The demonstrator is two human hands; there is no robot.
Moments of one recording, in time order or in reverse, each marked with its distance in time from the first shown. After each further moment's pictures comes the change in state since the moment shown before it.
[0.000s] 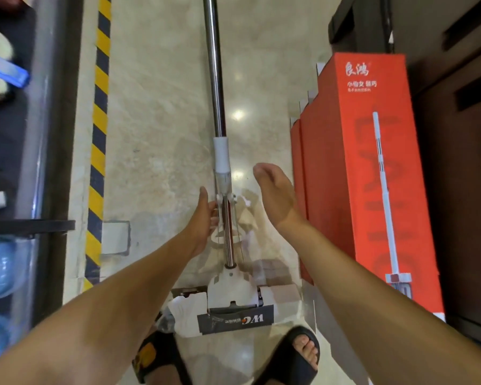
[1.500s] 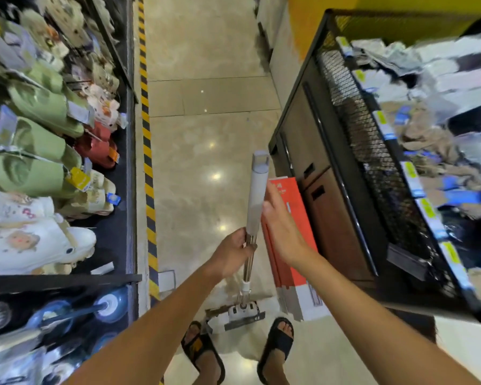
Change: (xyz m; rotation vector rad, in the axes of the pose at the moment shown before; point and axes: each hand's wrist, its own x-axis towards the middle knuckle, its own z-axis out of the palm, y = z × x) left_hand -0.466 0.246 0.016 0.466 -0.313 0.433; right_hand -0.334 -0.403 -0.081 -0.055 -0.050 -0.409
